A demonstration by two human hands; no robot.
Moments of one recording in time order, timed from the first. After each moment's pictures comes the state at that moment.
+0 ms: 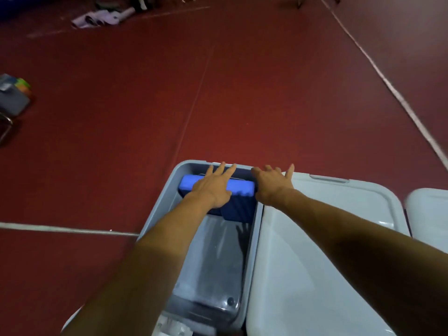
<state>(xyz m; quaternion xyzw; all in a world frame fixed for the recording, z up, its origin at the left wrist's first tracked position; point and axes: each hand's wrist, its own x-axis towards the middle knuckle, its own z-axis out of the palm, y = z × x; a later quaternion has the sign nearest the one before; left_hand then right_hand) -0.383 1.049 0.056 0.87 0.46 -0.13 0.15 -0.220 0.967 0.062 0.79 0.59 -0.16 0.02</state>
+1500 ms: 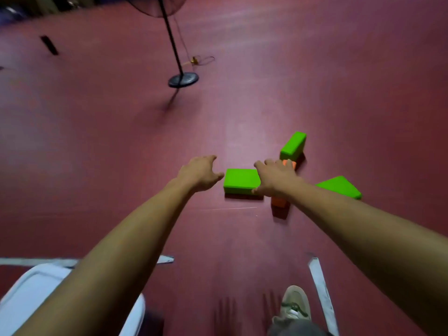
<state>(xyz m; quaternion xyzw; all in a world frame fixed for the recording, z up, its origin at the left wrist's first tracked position) 0.199 0.052 0.206 0.95 -0.28 -0.10 0.05 0.087 -0.133 0.181 0.99 -0.14 -0.08 -0.03</state>
